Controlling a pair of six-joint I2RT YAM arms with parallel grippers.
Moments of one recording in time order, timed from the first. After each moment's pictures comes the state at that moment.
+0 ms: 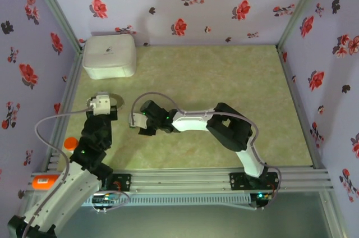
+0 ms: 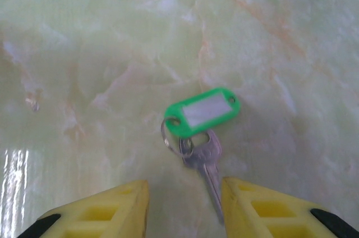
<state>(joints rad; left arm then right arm) -0.53 0.46 0.37 0.06 -0.72 0.17 1.10 2.11 1.36 -0.03 -0.15 -0.48</state>
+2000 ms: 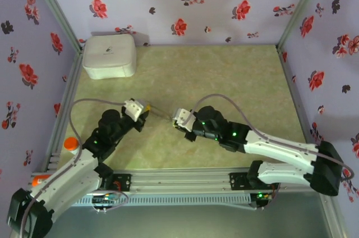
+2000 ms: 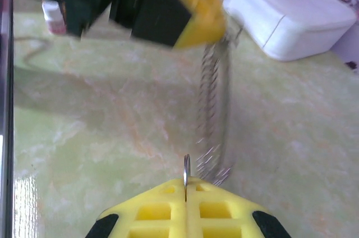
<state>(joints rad) -0.64 0.74 0.36 0.14 0.11 0.17 1.07 1.06 0.73 -0.11 -0.04 -0.26</state>
